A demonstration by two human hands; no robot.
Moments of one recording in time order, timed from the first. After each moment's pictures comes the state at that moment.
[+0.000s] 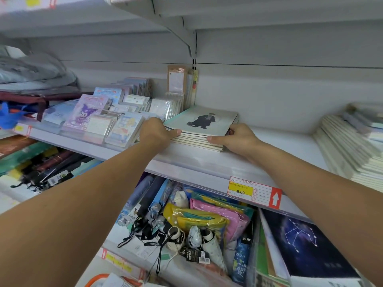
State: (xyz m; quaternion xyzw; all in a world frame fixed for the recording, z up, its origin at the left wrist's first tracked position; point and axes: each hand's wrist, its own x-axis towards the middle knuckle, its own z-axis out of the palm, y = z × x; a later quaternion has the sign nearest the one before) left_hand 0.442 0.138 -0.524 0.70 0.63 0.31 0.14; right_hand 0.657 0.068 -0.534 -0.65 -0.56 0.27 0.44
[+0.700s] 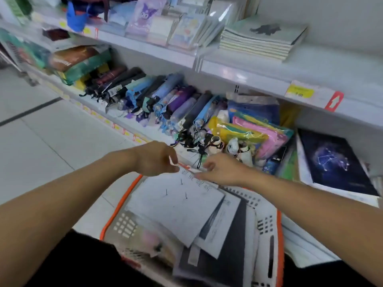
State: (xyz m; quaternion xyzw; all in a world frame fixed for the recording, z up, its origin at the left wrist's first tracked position) left_hand 0.267 -0.097 -0.643 0.81 0.52 -0.11 0.25; right_hand 0.489 -0.102 -0.707 -0.57 -0.77 0.28 0.07
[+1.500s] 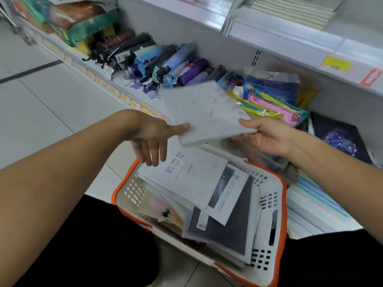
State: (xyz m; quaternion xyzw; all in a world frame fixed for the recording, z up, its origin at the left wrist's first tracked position) left_hand 0.230 -0.119 -0.643 0.58 0.63 -0.19 0.48; right_hand 0.513 -0.105 -0.684 -0.46 -0.26 0.77 0.36
